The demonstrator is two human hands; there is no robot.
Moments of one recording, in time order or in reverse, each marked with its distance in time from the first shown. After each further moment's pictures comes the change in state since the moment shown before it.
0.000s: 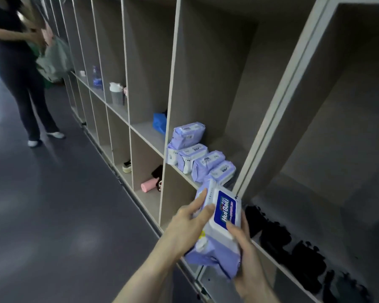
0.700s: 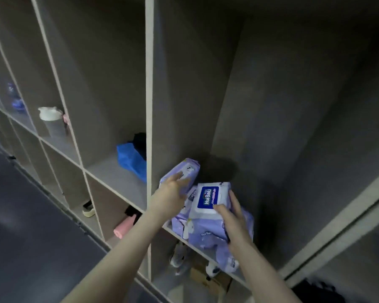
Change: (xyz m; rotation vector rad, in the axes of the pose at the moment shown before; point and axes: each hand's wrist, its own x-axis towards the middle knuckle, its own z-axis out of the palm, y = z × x) left_hand 0.385 0.026 -0.151 0.865 -0.116 0.351; right_hand 0.351 0.074 0.023 -0.298 0.443 0.074
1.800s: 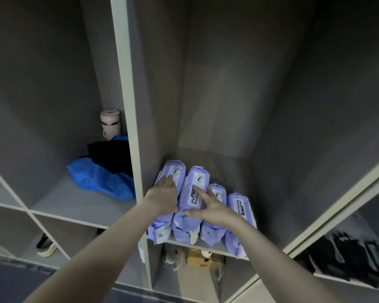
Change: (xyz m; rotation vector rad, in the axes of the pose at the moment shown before) left_hand 0.098 -0.061 -0.003 0.613 -0.514 0.337; right_hand 0.068 0.014 0.059 -0.777 -0.217 0.159
